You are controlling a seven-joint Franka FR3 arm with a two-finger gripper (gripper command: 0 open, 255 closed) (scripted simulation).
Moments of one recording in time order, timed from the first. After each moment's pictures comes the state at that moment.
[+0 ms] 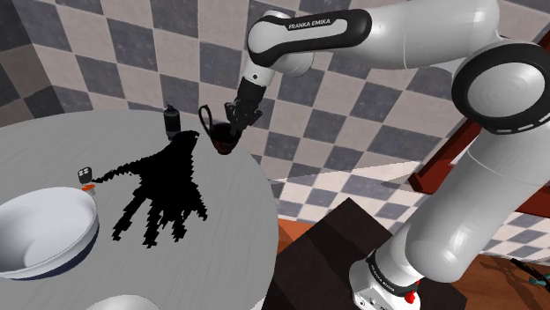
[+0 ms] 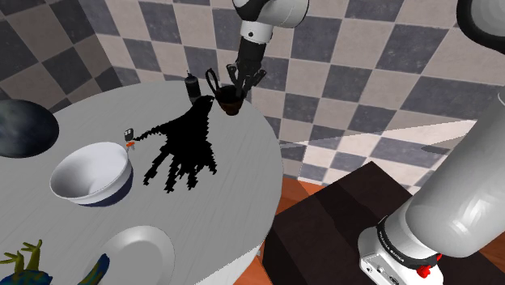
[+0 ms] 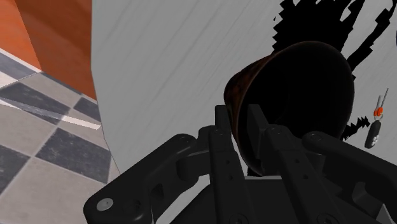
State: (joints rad) arm 0.07 0.13 0.10 -1.90 0.36 1.99 0.09
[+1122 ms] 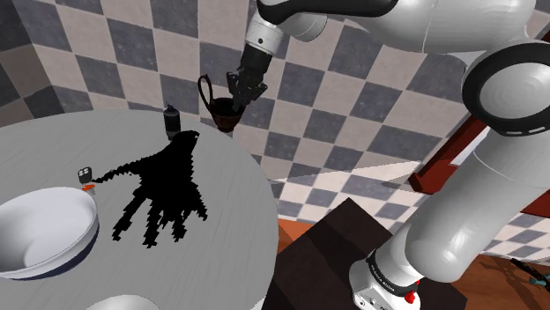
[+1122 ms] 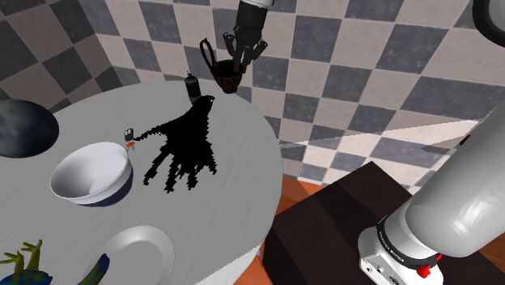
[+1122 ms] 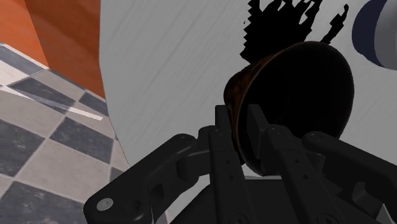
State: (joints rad) arm 0.07 0.09 0.10 -1.73 0.34 1.79 0.15
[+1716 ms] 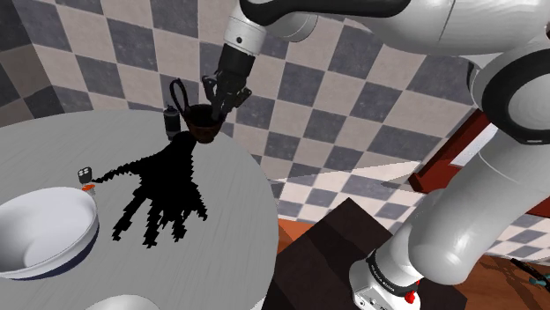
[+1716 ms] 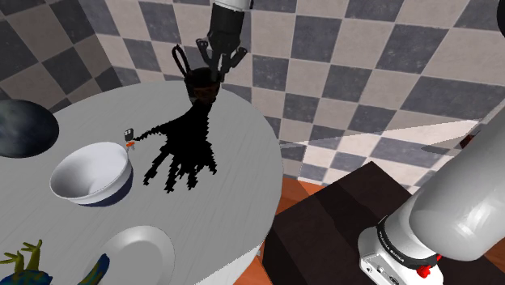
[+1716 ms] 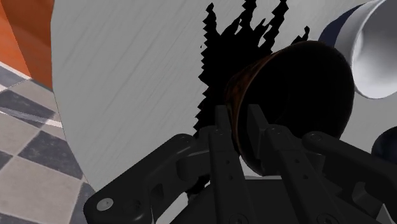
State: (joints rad) arm 0.15 0.05 0.17 -1.76 0.34 1.83 0.30
